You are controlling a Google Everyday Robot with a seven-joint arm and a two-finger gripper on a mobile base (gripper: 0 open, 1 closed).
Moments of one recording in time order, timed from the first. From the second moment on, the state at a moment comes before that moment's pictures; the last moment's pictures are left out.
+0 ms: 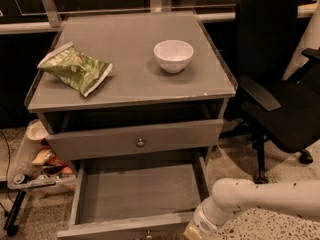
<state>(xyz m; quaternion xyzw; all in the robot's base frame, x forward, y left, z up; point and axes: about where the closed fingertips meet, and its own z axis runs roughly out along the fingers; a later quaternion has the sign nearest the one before) 0.357 -0.118 0.415 -0.43 0.88 0.21 0.05</state>
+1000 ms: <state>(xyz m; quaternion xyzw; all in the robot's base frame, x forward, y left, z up) 0.384 -0.109 0.404 -0.44 0.88 0.19 0.07</state>
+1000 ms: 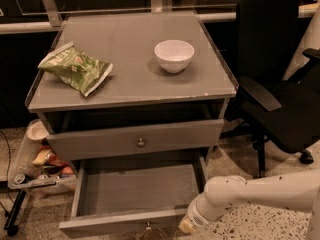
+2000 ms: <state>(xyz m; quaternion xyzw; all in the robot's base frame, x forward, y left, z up) 0.421 -0.103 0.411 -0.45 0.88 0.13 0.11</state>
